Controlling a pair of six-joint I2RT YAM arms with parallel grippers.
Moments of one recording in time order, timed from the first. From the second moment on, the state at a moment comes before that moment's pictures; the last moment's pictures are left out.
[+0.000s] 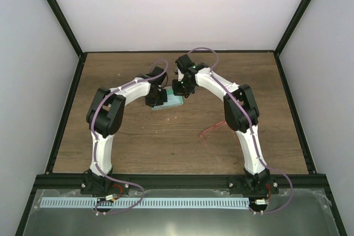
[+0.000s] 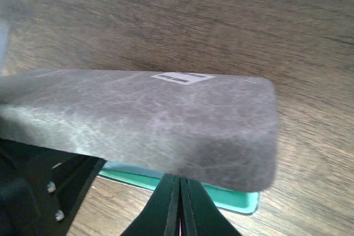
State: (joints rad) left arm -0.47 2.09 1.50 -0.71 0.05 -0.57; right arm 0.56 2.22 1.88 -0.83 -0.25 0.41
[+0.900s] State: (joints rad) left arm -0.47 2.05 1.52 -0.75 0.02 -0.55; right arm 0.57 2.17 1.75 -0.75 -0.31 0.46
